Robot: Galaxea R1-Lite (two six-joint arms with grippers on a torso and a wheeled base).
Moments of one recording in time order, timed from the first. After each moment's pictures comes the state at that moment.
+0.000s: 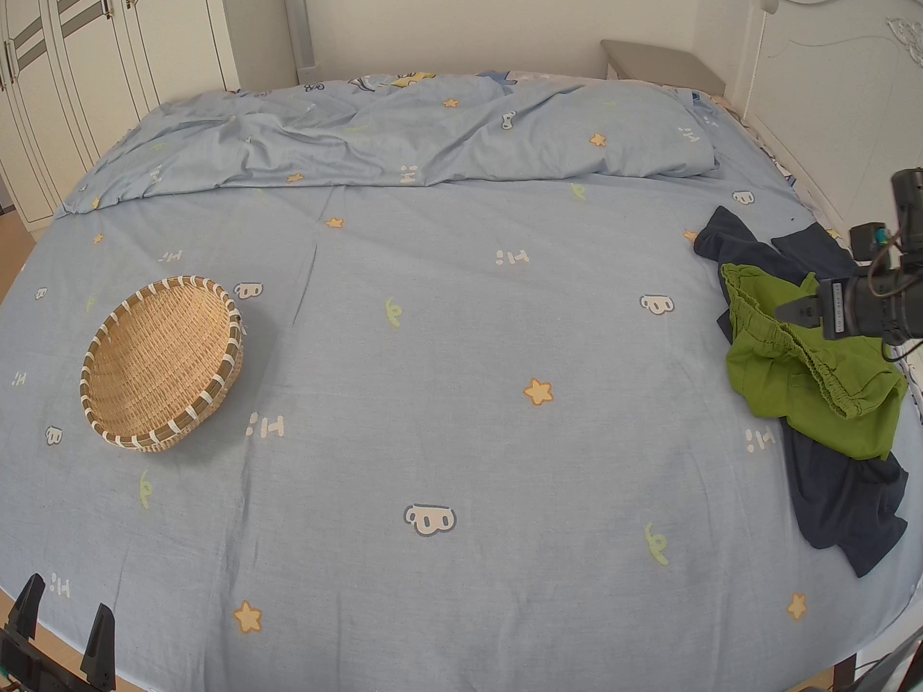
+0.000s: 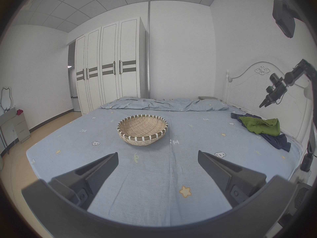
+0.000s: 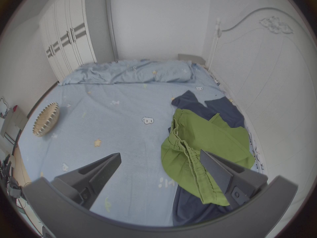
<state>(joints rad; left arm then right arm) 0.00 0.02 -0.02 0.00 0.05 -0.02 0.07 1.52 -1.17 0.22 -0.03 -0.10</state>
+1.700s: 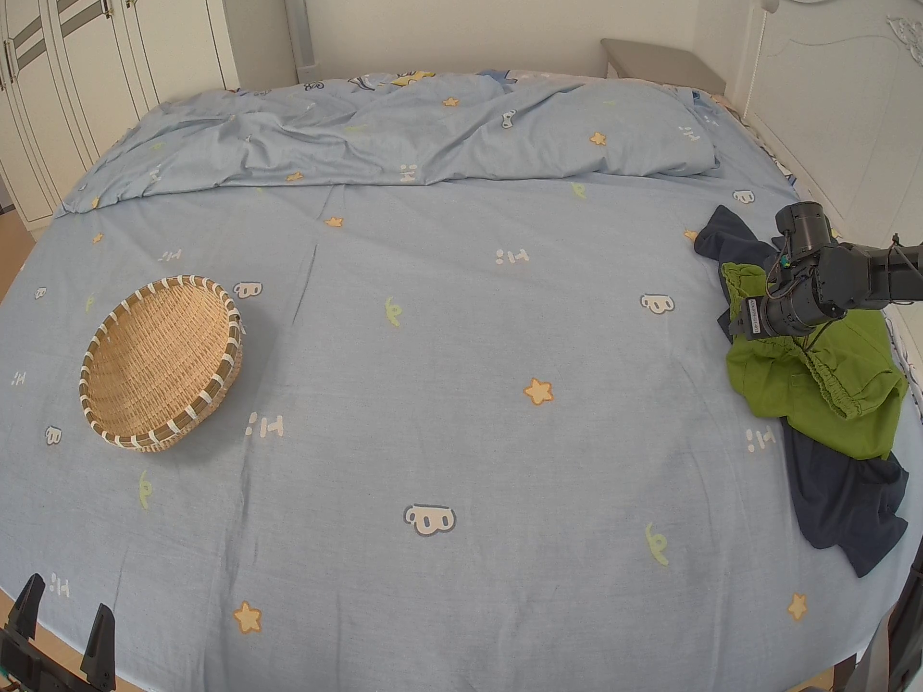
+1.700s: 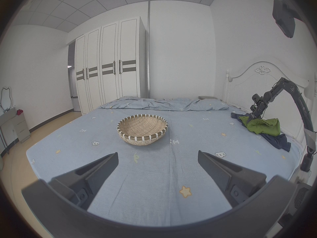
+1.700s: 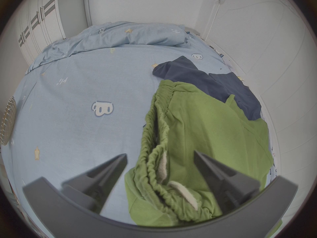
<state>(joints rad) 0.00 0.02 -0.02 0.00 0.05 -0.02 0.00 2.13 -1.63 0.25 -0.13 -0.10</state>
